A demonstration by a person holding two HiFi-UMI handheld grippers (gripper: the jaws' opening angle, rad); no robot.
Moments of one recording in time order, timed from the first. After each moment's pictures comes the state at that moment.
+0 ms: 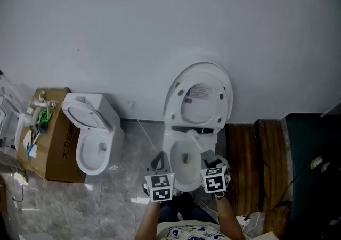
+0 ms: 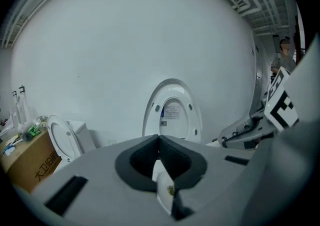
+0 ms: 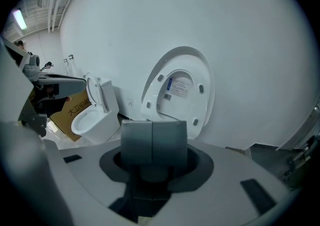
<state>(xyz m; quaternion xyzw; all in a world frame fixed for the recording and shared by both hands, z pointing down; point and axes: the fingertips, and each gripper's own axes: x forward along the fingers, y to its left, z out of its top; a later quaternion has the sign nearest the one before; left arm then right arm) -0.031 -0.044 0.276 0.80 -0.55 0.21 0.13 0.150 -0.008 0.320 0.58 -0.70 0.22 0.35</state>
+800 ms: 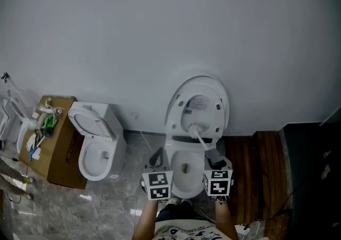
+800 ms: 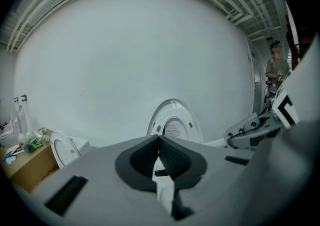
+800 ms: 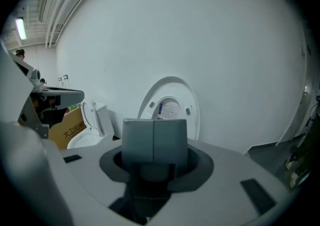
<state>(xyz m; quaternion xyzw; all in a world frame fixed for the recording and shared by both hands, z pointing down) -0.032 -0.047 0.195 0.81 -0.56 0.16 0.08 0.164 -0.006 0.236 0.64 -0.70 0.18 0.24</state>
